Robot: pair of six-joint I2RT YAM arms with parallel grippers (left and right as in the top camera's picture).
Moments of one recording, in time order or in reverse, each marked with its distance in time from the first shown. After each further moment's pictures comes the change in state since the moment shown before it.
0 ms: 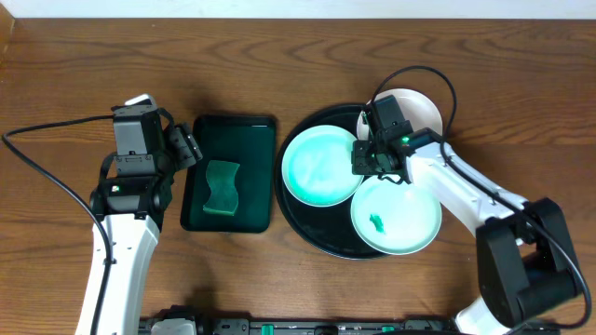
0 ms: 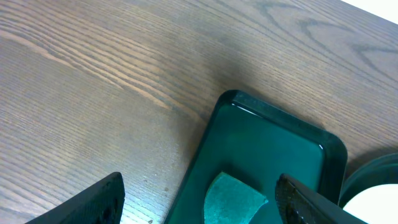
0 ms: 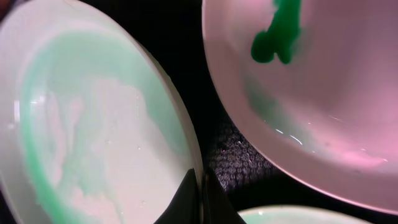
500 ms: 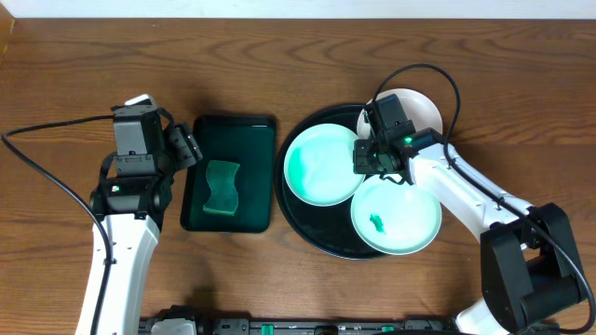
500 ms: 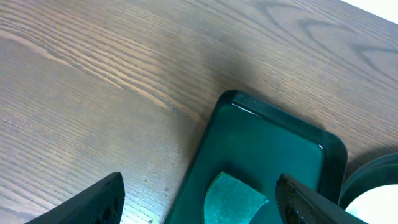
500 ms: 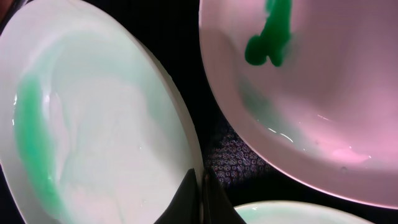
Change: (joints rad) left arm 0.000 0.000 0.000 0.000 0.000 0.000; right arm 0.000 -0.013 0.000 -0.009 0.011 -0.011
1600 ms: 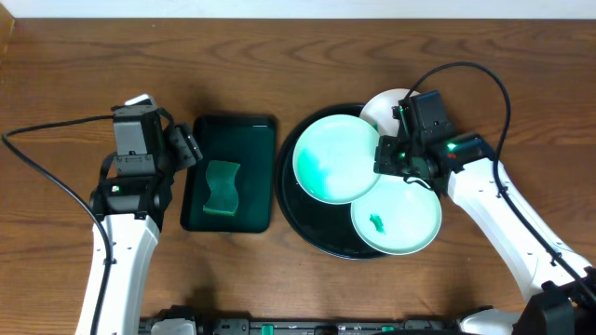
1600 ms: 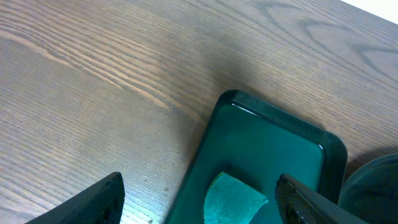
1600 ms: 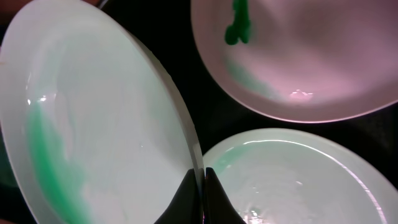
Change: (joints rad) left arm 0.000 0.000 0.000 0.000 0.000 0.000; right arm -0.079 -0.234 0.000 -0.179 -0.098 0.069
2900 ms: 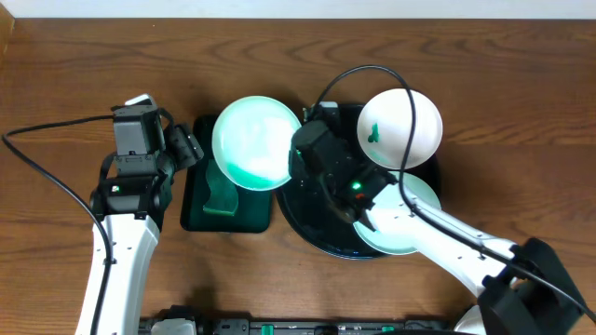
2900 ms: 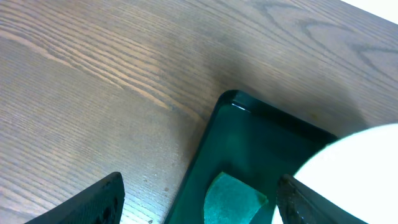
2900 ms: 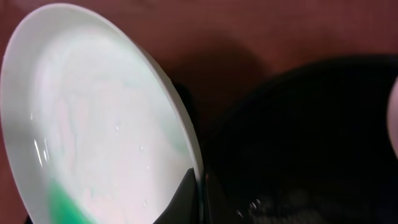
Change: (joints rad) left arm 0.000 0.000 0.000 0.000 0.000 0.000; right arm 0.463 0.148 0.001 0.555 0.420 0.172
